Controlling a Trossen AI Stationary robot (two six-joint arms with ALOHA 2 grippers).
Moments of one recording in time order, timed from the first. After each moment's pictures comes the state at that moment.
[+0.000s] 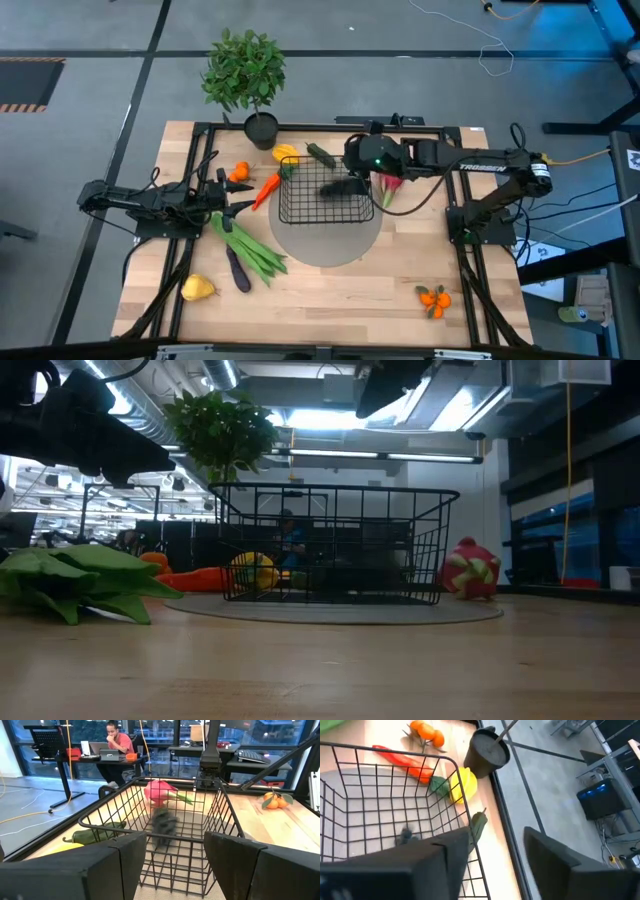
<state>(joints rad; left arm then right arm) -0.11 0.04 0.01 0.06 -0.40 -0.01 -0.07 1.50 1.45 -0.64 0.47 -0.25</state>
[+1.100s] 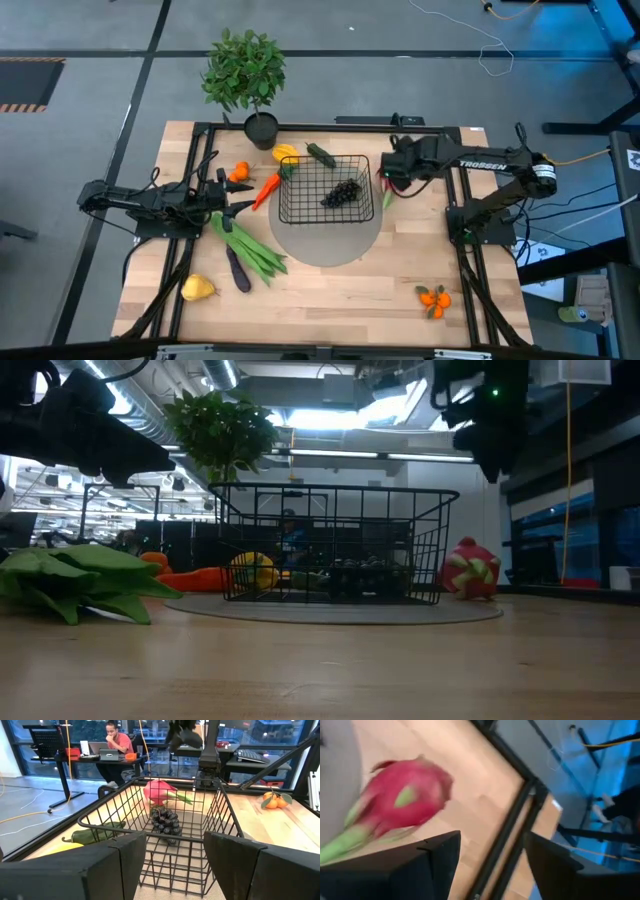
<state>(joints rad) -0.11 0.04 0.01 0.06 -0.40 -0.02 -0.17 1.44 1.27 -1.49 0.62 0.76</state>
